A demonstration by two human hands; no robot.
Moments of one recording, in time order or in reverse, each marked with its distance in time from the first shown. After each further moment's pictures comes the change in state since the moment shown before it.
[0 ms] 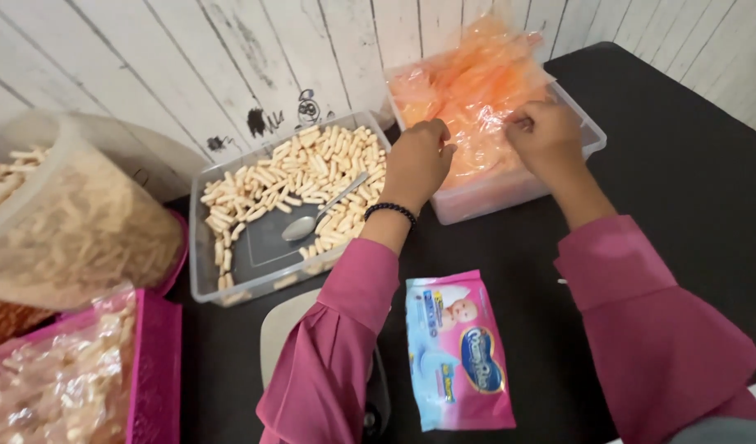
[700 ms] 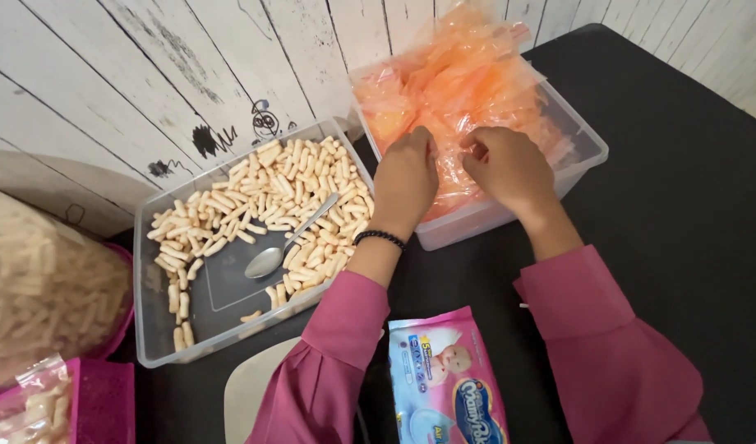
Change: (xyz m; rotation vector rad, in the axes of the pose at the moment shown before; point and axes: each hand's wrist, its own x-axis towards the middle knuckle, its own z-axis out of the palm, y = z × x) left_hand 0.021 -0.008 0.050 -0.081 0.041 -0.010; right_hand 0.000 -0.067 -0.009 -0.086 -0.418 0.250
